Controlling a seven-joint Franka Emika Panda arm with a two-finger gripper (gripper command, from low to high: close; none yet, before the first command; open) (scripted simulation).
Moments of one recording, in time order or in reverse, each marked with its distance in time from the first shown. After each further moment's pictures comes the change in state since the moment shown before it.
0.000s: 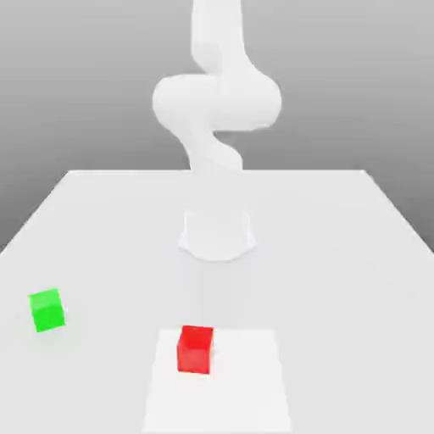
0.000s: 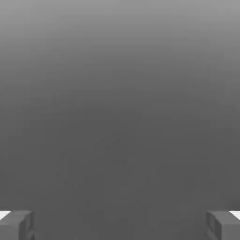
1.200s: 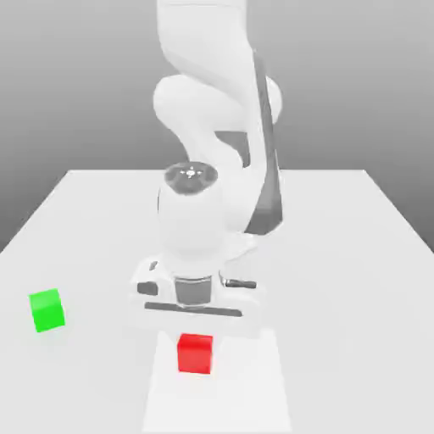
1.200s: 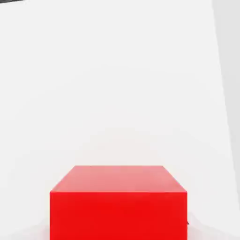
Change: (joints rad) arm -0.090 0.863 0.004 -0.428 0.016 0.575 0.016
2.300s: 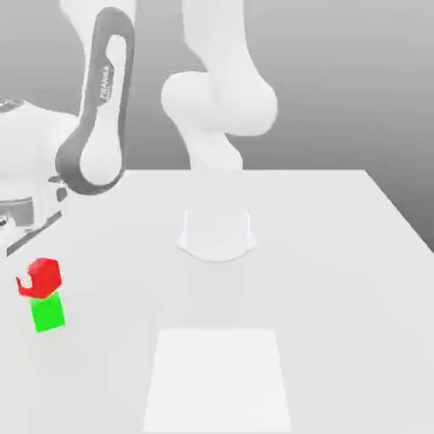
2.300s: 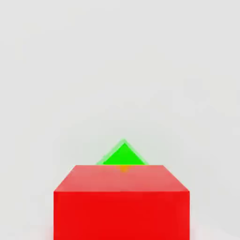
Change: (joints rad) arm -0.522 -0.004 -0.233 0.075 0.105 -0.084 0.873
